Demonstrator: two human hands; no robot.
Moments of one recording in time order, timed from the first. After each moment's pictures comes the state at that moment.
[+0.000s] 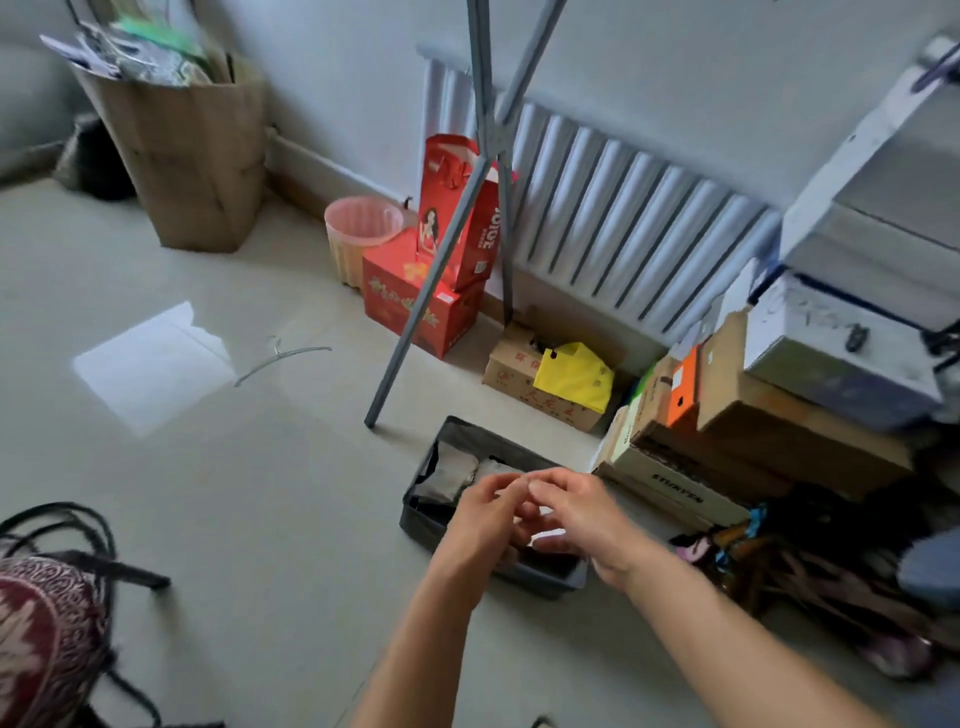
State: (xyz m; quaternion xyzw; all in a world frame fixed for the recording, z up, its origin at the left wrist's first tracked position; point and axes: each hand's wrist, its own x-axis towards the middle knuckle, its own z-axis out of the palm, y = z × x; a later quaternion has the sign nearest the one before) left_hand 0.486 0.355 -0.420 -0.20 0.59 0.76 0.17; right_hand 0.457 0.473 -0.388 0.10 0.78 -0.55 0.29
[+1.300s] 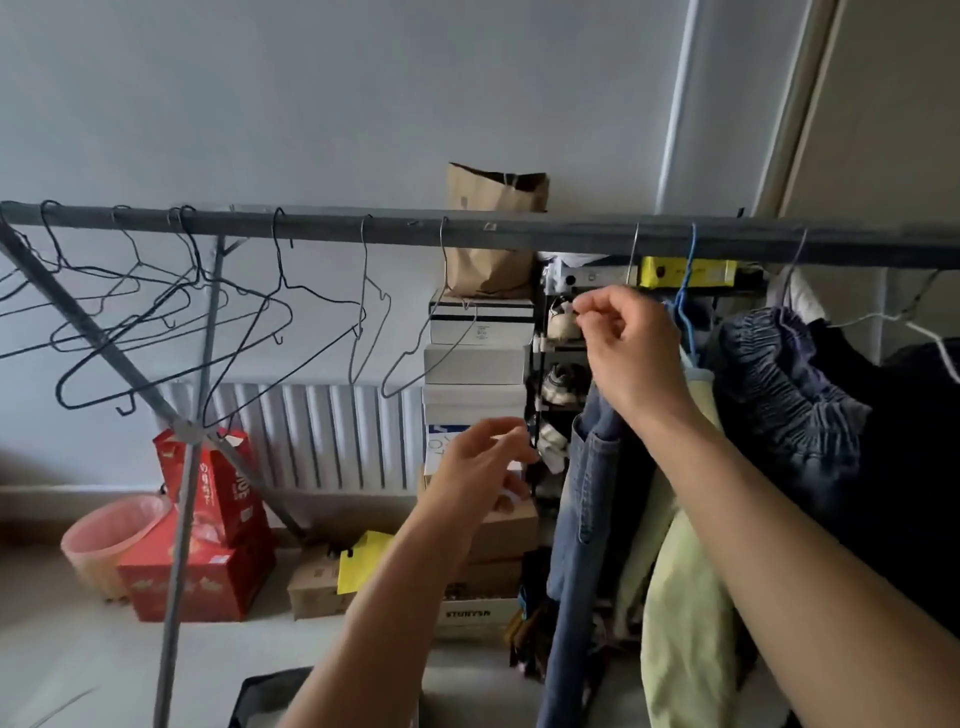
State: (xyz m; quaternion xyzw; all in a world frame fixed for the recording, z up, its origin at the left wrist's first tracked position) left_hand 0.604 0.683 -0.046 0.21 0.67 0.70 0.14; right_hand 0.623 0.839 0.035 0.04 0.81 -0.37 -0.45
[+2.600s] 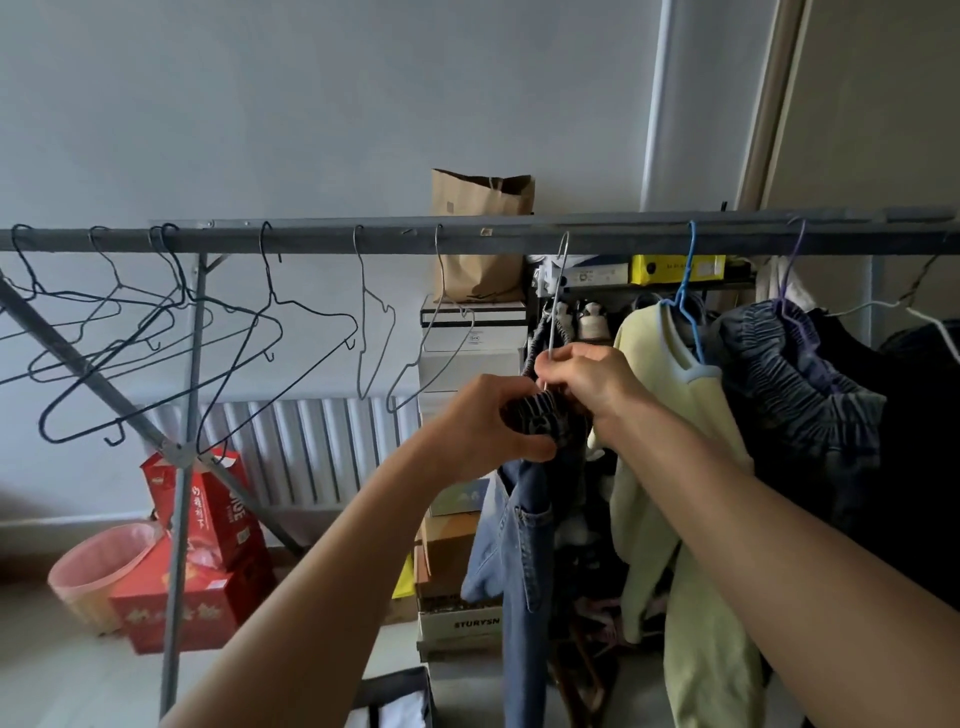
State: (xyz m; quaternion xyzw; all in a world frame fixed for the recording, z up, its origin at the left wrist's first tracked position) left_hand 0.563 0.676 0.009 0.44 0.79 0.42 0.04; right_hand 0.574 0.834 0.009 0.15 0.71 -0.64 -0.23
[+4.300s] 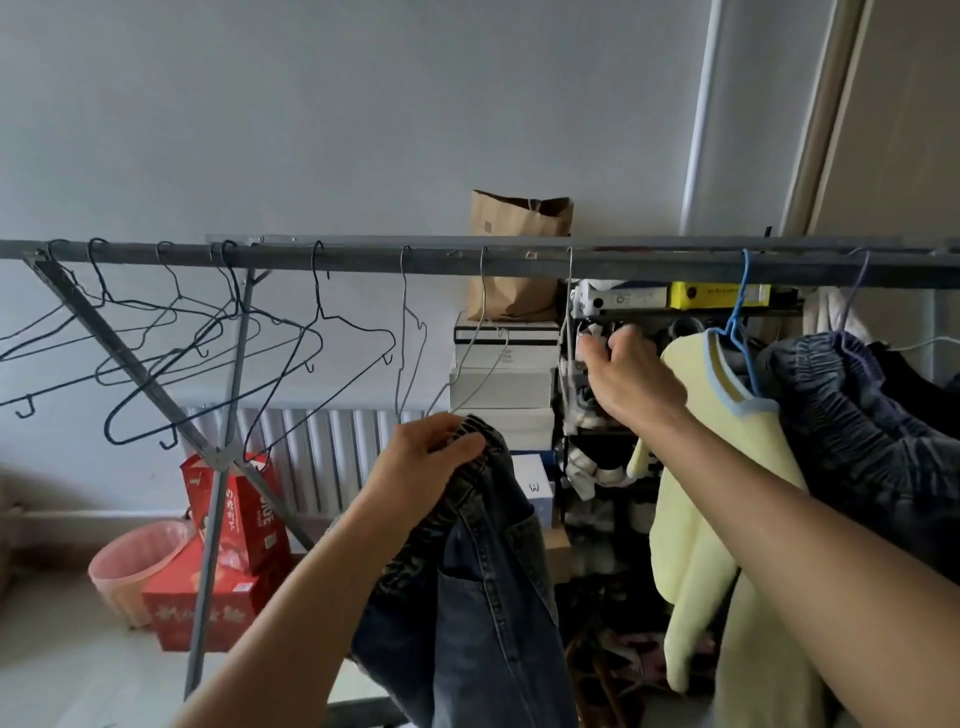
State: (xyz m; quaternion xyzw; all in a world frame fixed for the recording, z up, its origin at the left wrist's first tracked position) left_hand 0.545 0.611 -0.019 0.21 0.76 0.61 0.00; right_hand 0.555 0.834 0.032 0.22 0.89 -0.26 -0.29
